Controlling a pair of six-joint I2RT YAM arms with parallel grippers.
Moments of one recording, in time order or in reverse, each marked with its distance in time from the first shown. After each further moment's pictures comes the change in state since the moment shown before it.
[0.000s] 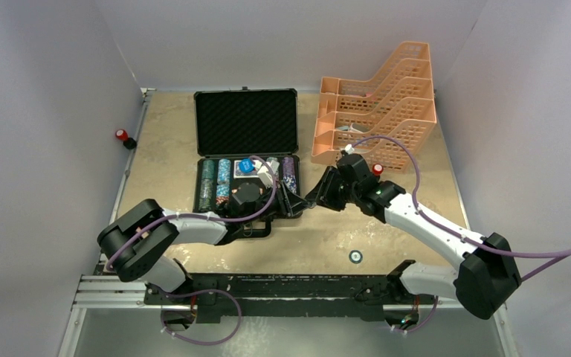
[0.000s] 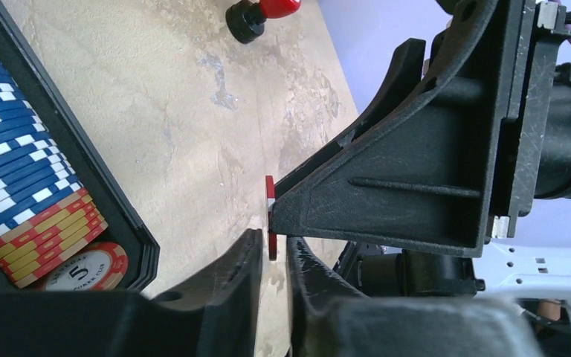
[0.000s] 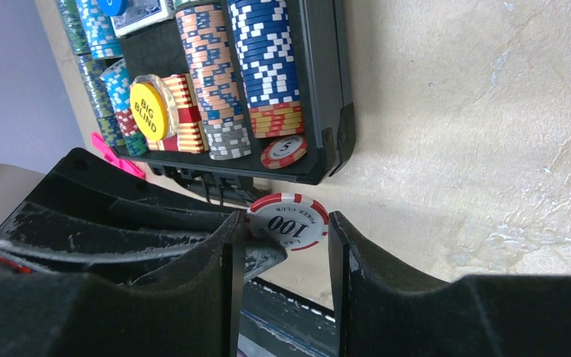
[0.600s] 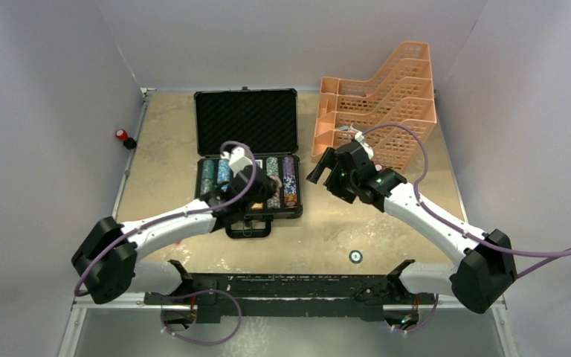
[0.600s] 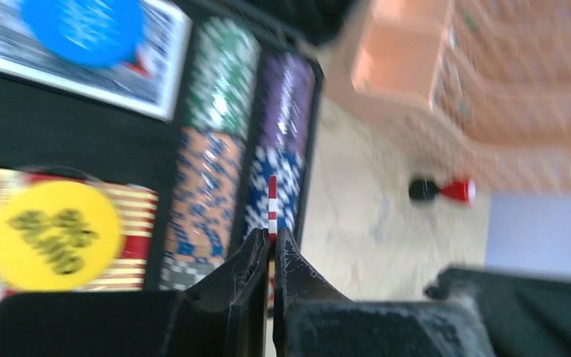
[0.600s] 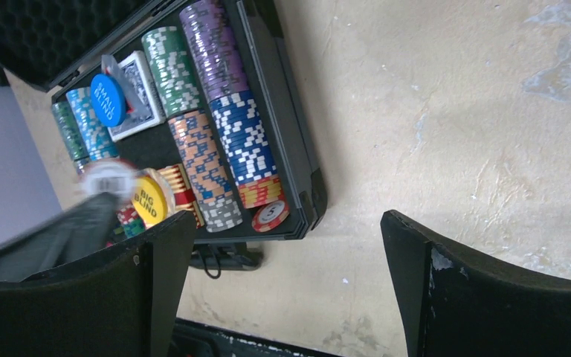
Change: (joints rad) left arm 0.025 -0.217 0.303 -0.951 -0.640 -0.209; right arm -0.014 0.047 0.158 -0.144 0.237 0.048
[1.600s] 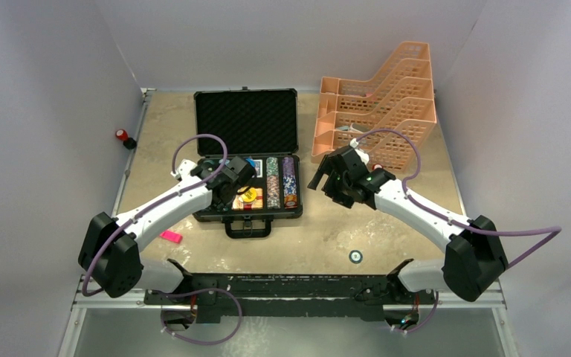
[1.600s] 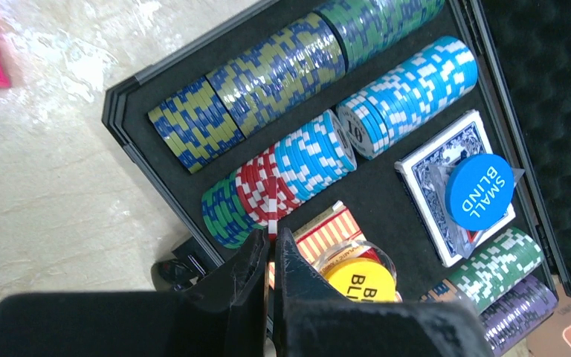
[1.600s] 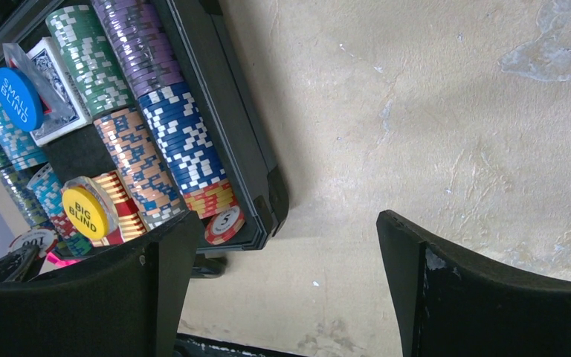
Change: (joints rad) left arm 0.159 0.077 0.213 -0.922 -0.177 -0.636; right arm -0.001 0.087 -0.031 -0.001 0.005 0.003
